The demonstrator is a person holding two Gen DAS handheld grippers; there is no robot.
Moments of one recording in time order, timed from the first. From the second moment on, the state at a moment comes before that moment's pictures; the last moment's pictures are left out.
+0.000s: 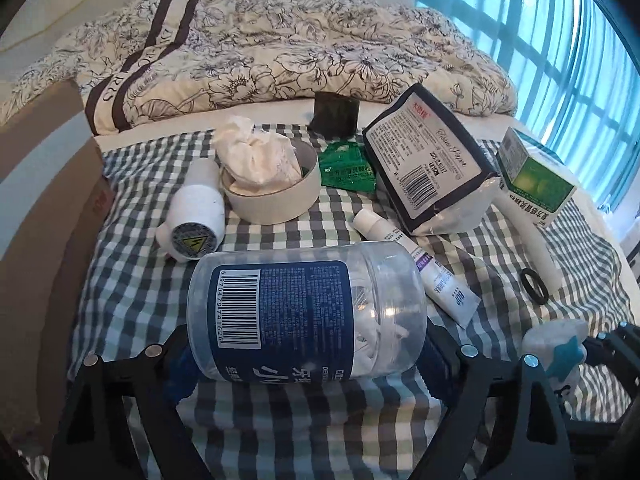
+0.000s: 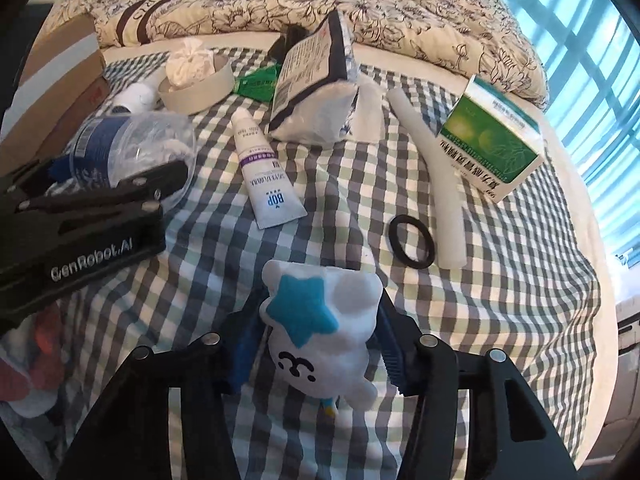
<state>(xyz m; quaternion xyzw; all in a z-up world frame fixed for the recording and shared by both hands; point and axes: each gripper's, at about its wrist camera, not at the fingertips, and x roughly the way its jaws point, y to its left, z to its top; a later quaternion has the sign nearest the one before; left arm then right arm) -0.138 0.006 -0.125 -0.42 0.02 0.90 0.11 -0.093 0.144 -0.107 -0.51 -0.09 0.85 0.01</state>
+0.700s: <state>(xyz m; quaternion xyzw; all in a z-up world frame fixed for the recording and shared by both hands) -0.056 -0.021 -0.068 -0.37 0.01 0.93 0.03 -0.033 0.155 -0.041 -0.45 -0.08 0.89 0.01</state>
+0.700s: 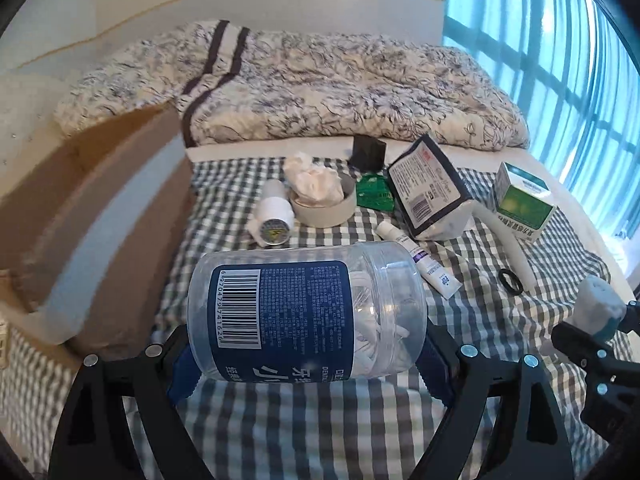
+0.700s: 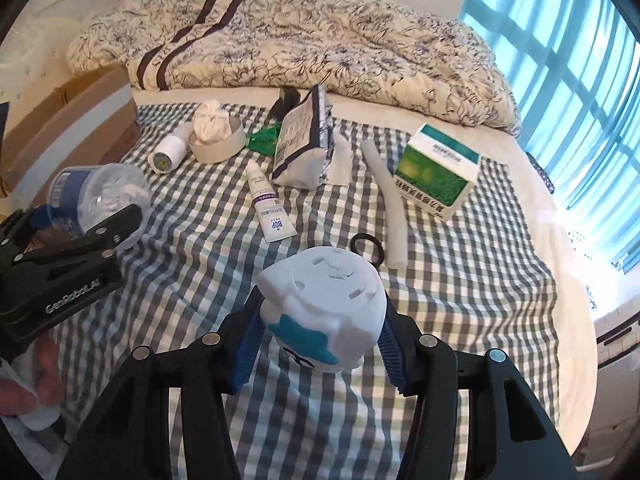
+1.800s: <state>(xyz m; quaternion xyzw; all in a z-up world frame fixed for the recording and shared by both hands) -0.041 -0.153 0.071 -0.37 -0.04 0.93 -0.07 -0.060 0.024 0.069 -0.37 -0.08 0.92 -0.14</state>
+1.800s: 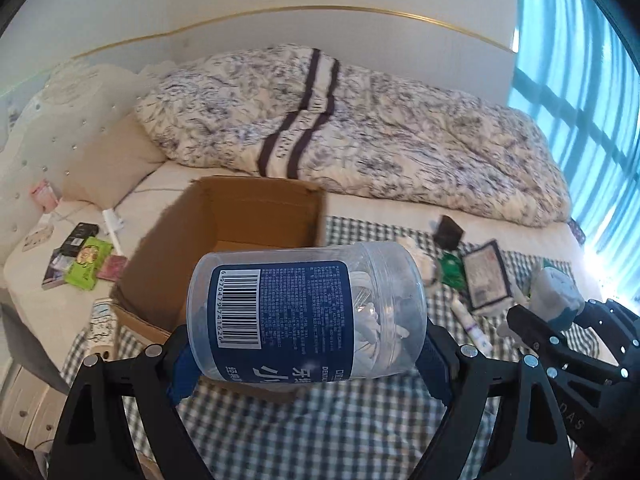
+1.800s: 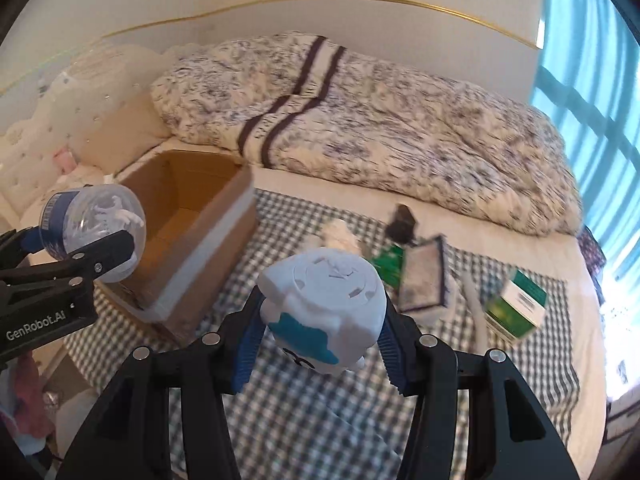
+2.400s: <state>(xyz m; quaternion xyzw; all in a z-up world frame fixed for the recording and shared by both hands) -0.074 -0.252 0.043 -0.38 -0.10 0.91 -0.15 -0.118 -0.094 0.070 -0.36 -0.10 0.89 -0.25</state>
